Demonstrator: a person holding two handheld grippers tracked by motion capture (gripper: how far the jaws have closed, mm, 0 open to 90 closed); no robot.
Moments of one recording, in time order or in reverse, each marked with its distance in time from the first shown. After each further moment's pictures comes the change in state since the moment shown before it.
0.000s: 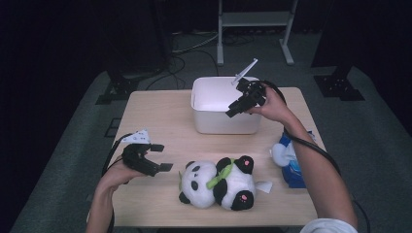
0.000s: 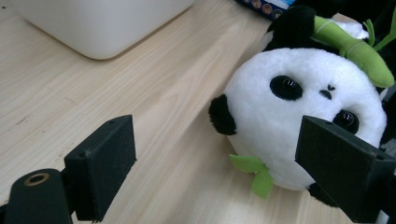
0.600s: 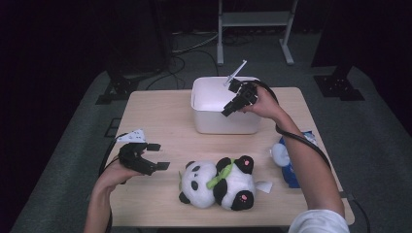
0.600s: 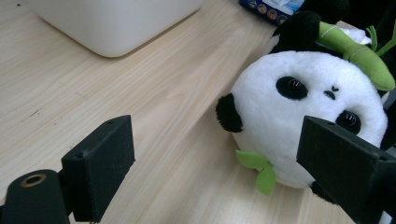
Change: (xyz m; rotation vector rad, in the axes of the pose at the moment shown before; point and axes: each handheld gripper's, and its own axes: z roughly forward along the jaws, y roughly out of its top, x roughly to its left) left arm 0.005 -0.004 -0.007 -0.015 0.010 -0.024; right arm -0.017 0.012 0.029 0.070 -0.011 -0.002
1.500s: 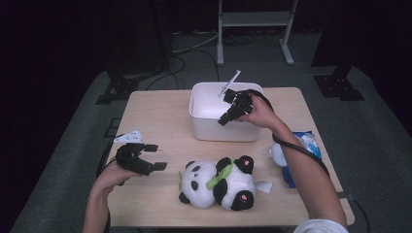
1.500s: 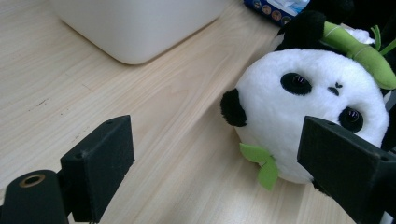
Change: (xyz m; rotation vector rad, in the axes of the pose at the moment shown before) left arm 0.003 -0.006 -0.005 -0.004 0.010 -0.024; right arm 0.030 -0.006 0.017 0.026 0.037 -0.037
